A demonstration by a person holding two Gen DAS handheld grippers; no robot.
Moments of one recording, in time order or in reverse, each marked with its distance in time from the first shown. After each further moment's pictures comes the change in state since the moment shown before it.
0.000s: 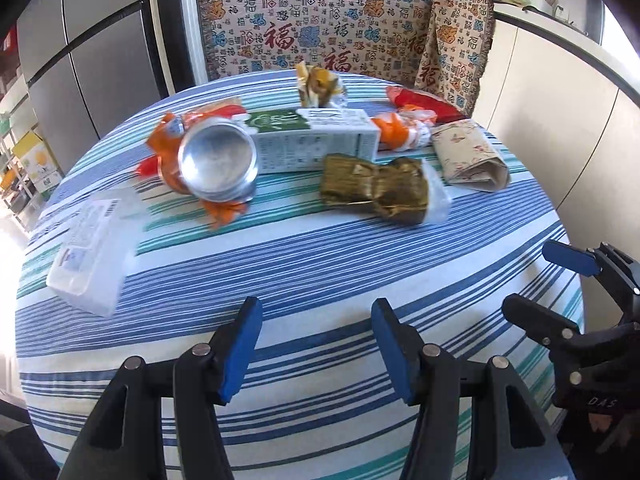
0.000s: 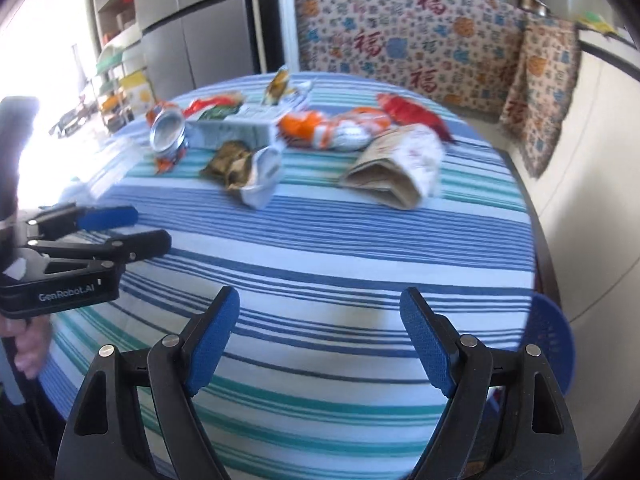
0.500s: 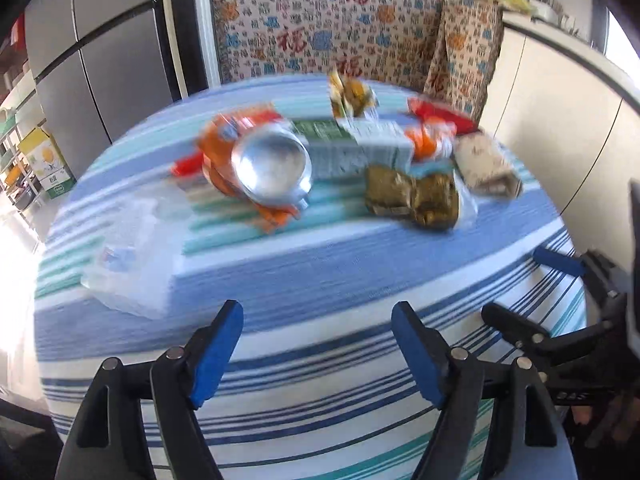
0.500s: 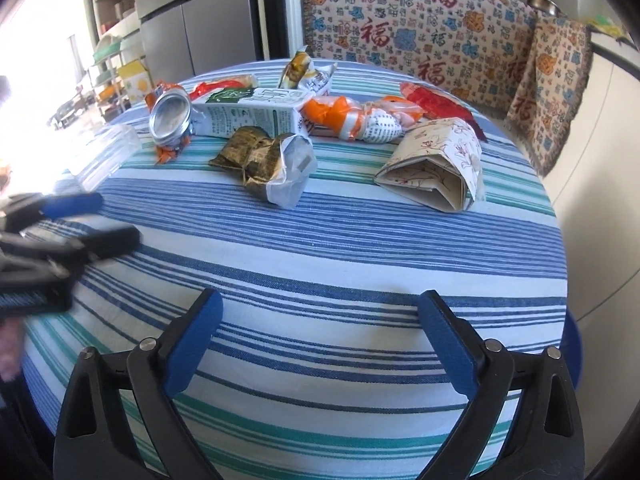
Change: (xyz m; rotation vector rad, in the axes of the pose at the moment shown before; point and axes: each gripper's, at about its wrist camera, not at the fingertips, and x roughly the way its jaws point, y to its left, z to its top) left arm -0.028 0.041 0.005 -0.028 -0.036 -0.007; right arm 0.015 0.018 0.001 -0.002 0.015 -0.016
